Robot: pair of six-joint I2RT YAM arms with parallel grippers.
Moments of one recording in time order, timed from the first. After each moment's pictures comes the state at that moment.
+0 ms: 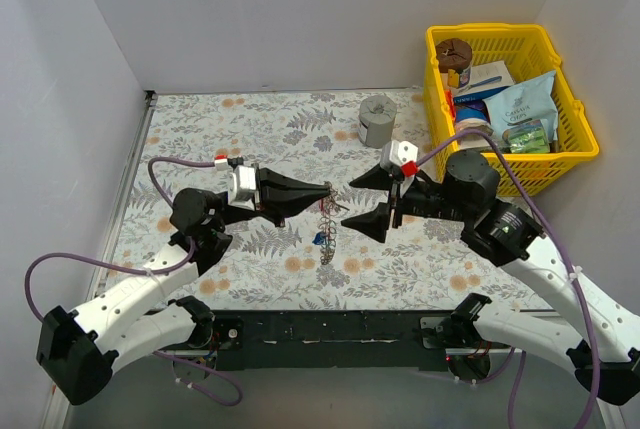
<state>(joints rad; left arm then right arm) -0.69 0.94 0.68 0.83 0.73 -0.25 0.81 0.90 1.06 -0.31 -0.58 -0.08</state>
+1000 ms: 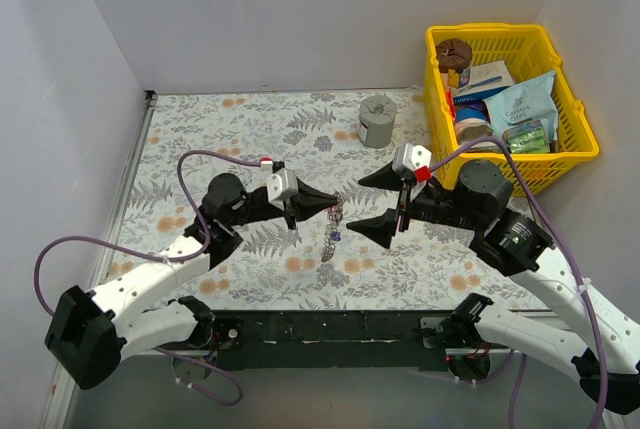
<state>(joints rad) -0.69 0.98 0.65 0.53 0.72 0.01 0.81 0.82 1.03 -0.29 -0.53 -0.06</state>
